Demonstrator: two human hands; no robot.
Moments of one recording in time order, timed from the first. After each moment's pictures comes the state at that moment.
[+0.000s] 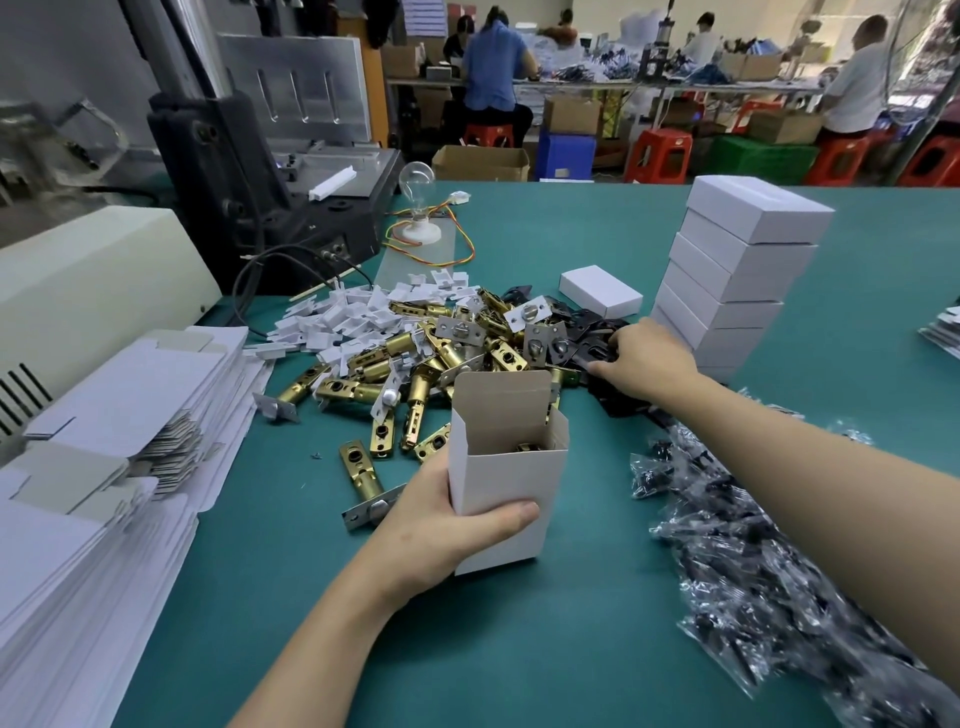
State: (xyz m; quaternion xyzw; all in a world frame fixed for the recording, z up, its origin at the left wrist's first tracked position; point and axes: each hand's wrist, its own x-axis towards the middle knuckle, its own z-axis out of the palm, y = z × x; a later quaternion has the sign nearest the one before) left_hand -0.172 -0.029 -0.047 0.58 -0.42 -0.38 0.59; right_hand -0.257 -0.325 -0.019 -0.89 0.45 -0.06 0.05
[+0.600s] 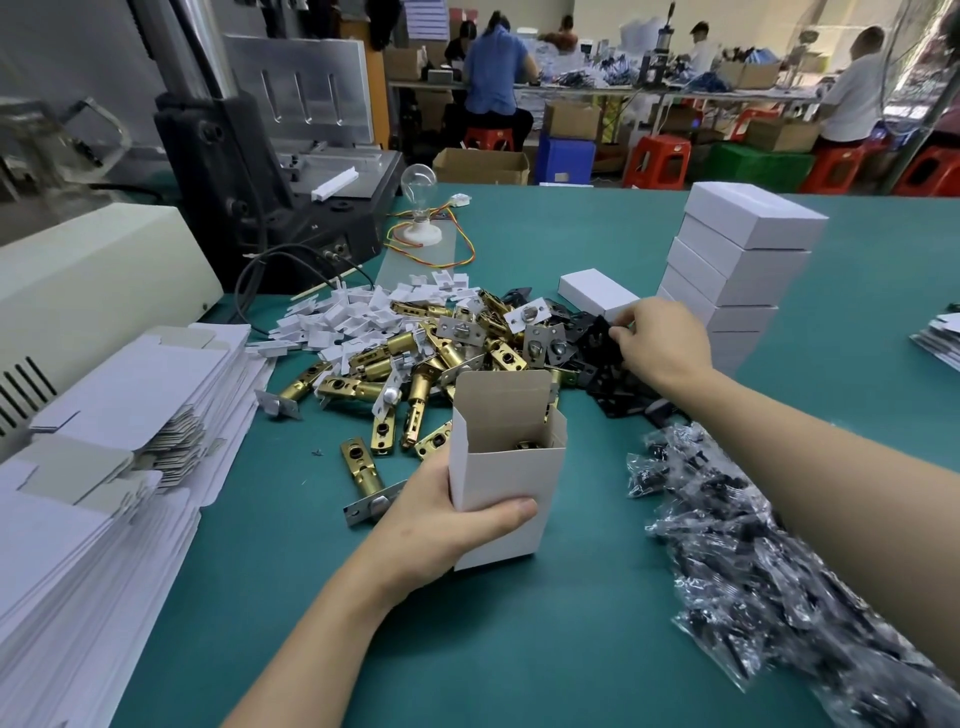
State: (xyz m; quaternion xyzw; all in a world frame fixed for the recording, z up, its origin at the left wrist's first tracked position) left_hand -0.171 -0.029 -0.046 0.59 -0.42 -0.38 0.58; right_hand -0.265 -0.323 -0.002 -0.87 0.44 -0.22 0.08
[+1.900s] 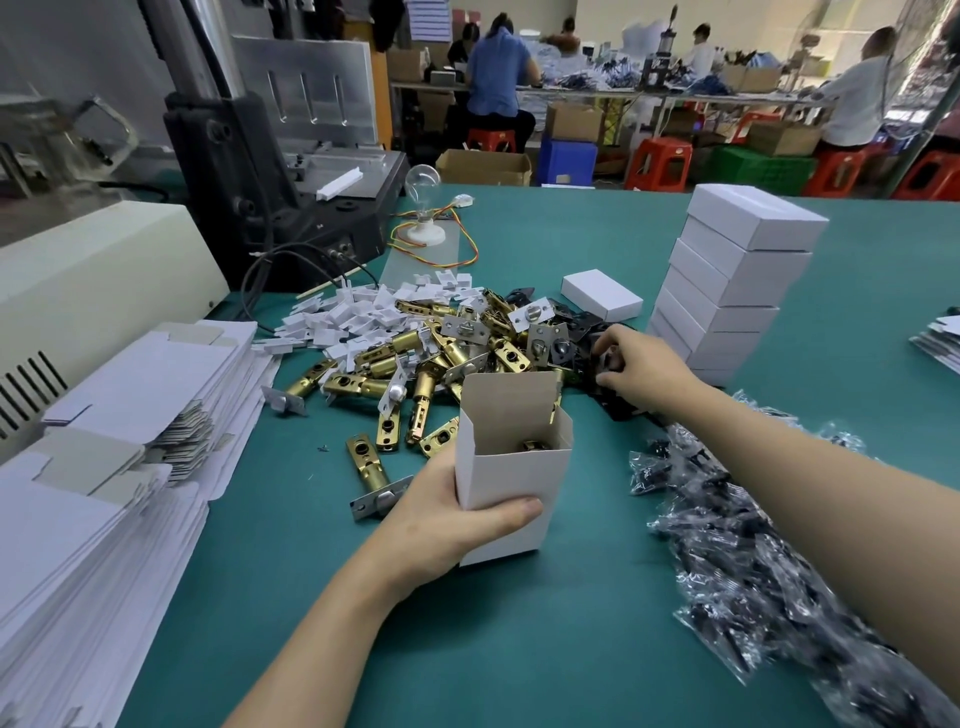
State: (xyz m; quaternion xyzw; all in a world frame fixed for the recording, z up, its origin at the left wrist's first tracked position) left_hand -0.170 -0.028 -0.052 0.58 -0.42 -0.39 0.58; right_hand -0.269 -0.325 -0.026 -0.91 0.37 -0.10 0.13
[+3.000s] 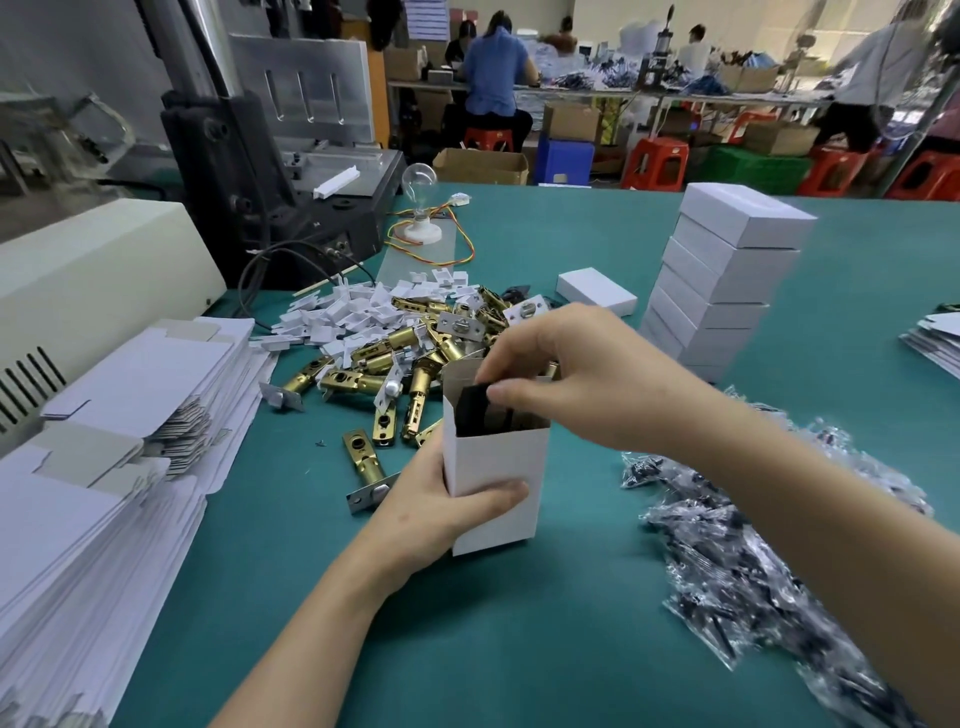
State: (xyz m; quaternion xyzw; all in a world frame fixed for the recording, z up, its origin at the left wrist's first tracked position) left_hand -0.171 -0.027 -0.052 0.57 -0.39 -0.38 0.62; right_hand -0.288 -0.162 0.084 -0.94 0.11 -0.13 0.28
